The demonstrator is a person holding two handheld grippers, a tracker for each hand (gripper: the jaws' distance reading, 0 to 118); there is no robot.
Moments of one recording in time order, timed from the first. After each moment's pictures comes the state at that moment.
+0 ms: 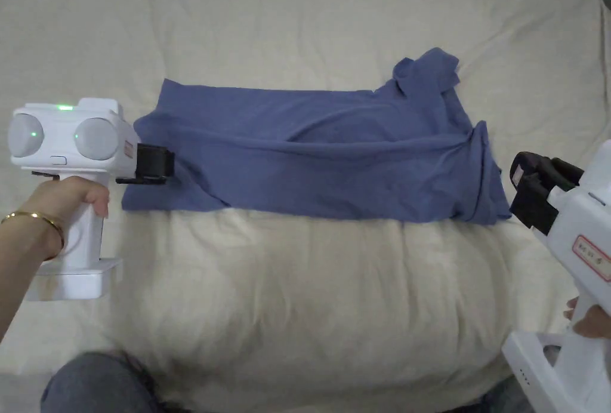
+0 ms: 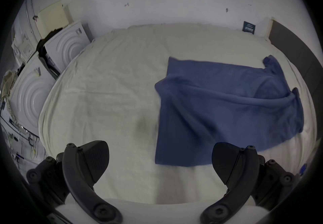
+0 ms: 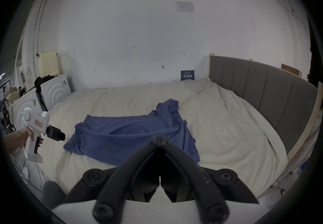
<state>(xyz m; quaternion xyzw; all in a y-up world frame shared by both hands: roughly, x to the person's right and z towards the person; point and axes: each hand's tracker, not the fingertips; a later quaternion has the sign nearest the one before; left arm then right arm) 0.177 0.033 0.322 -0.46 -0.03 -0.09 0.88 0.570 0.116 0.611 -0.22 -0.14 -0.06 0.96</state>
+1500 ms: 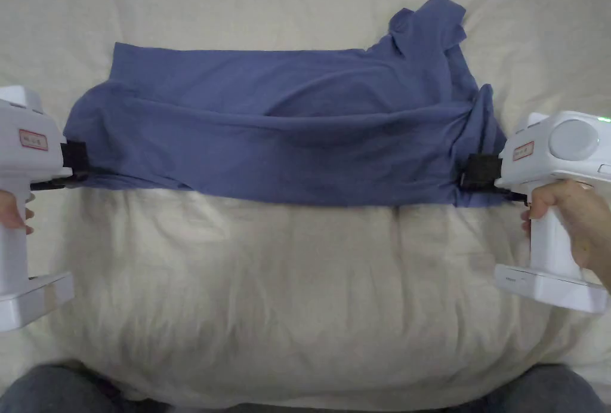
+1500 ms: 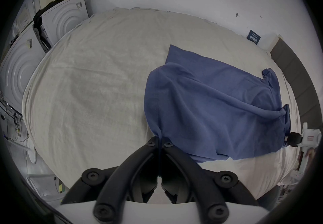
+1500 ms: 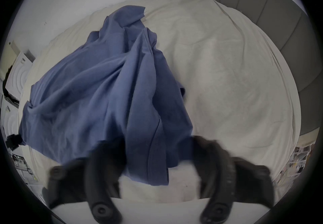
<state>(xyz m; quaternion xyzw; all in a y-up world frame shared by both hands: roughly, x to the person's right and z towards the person) 0.163 0.029 0.314 -0.50 -0.06 0.01 0.86 0.690 -0.016 0.444 -0.55 -0.19 -0.13 0.81</state>
